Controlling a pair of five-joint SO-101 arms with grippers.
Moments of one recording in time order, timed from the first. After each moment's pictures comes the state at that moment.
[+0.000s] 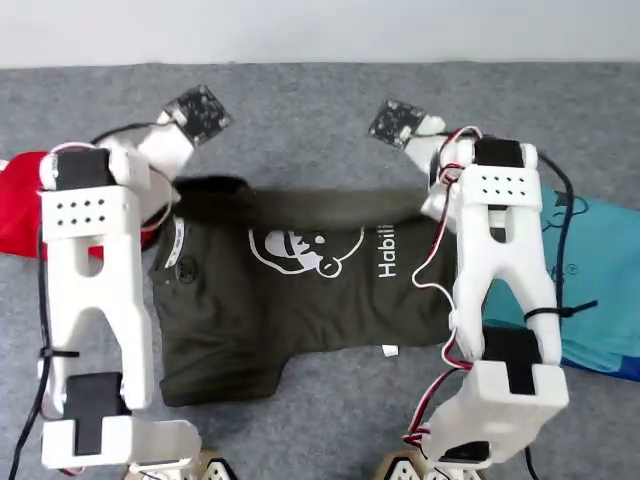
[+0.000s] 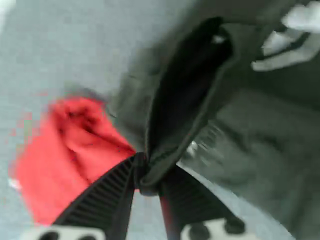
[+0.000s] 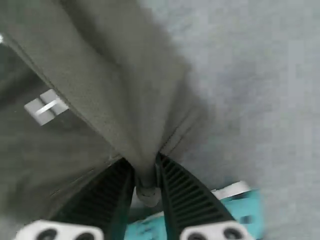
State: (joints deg) left arm -9.3 -2.9 -3.2 90.9 -46.5; right arm -0.1 9.9 -6.4 76.3 58.8
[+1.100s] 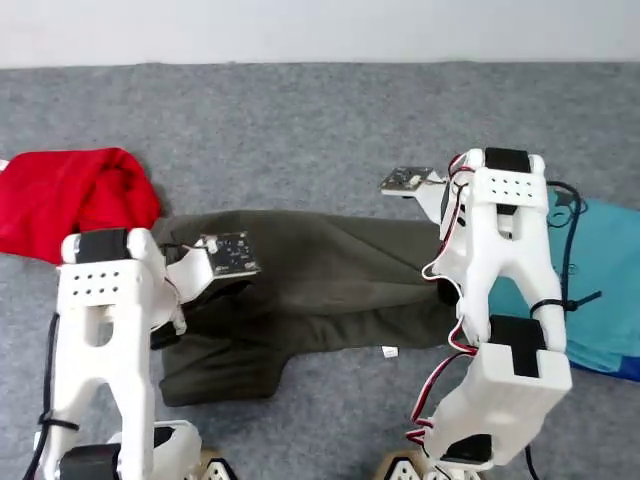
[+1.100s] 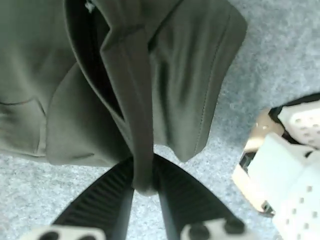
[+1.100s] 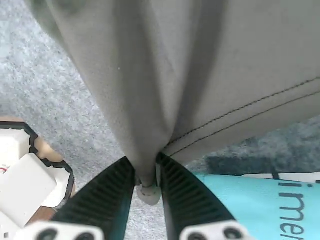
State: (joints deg) left arm -10.3 -22.8 33.8 98.9 -66.6; right arm 3.8 14.7 -3.3 100.2 60.0
